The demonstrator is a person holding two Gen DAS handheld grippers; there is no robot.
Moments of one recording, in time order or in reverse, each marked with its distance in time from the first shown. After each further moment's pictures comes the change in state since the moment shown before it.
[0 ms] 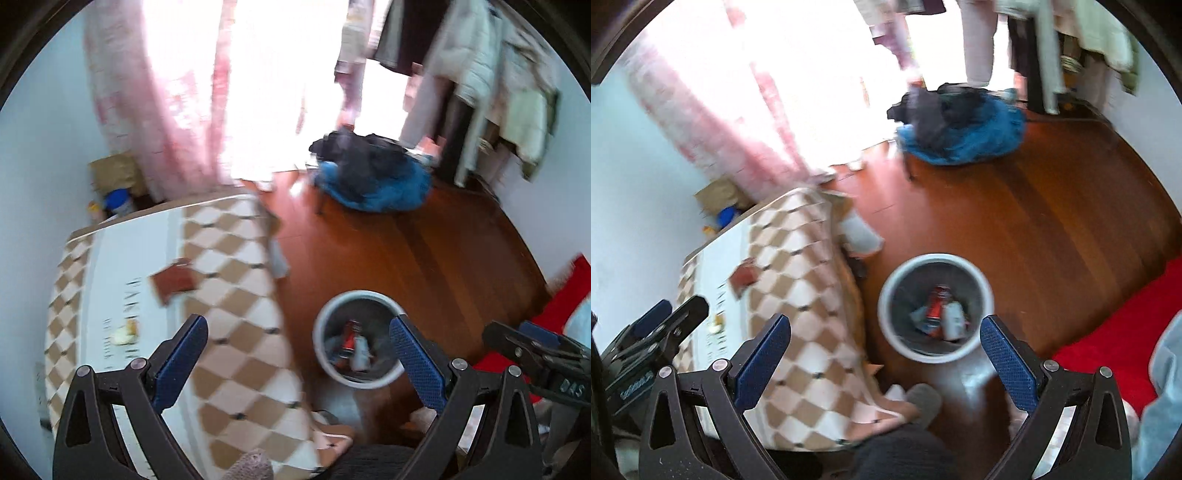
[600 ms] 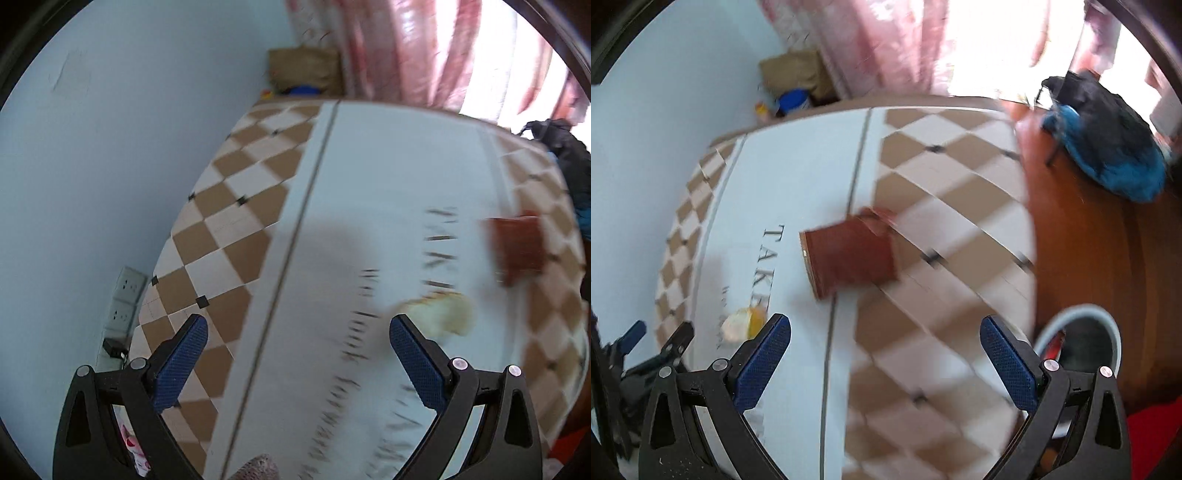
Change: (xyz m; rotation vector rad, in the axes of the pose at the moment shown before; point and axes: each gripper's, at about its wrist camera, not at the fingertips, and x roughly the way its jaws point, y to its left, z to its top) left arm 0.132 0.313 -0.074 -0.339 0.254 0.522; right arm 0.276 0.277 0.020 -0.411 0.278 0.045
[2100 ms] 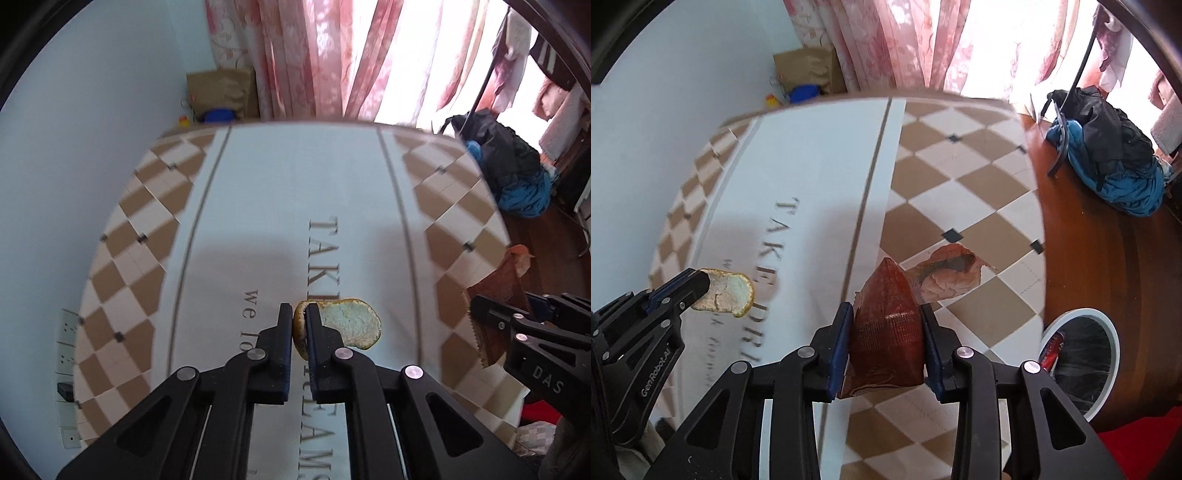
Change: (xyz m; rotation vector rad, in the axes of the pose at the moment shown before) left arm -0.047 -0.042 0.001 0.153 -0.107 -0.292; right arm -0.013 0.020 -0.038 -0.041 -0.059 -0.002
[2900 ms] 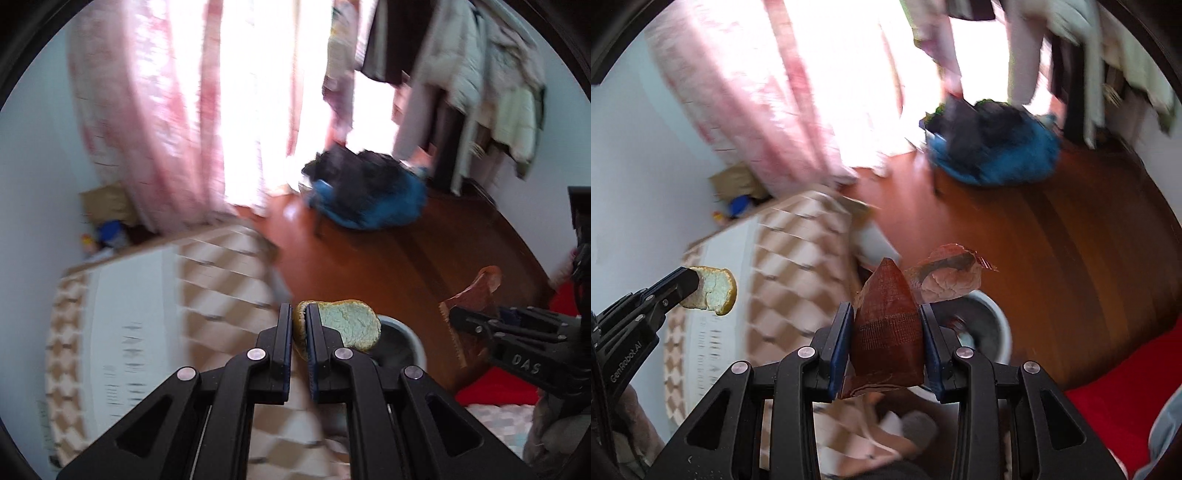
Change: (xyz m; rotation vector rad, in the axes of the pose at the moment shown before) left arm -0.146 -0.257 0.000 0.313 -0.188 -0.310; right arm -0.201 -0.264 -0.122 0.372 -0.232 -0.066
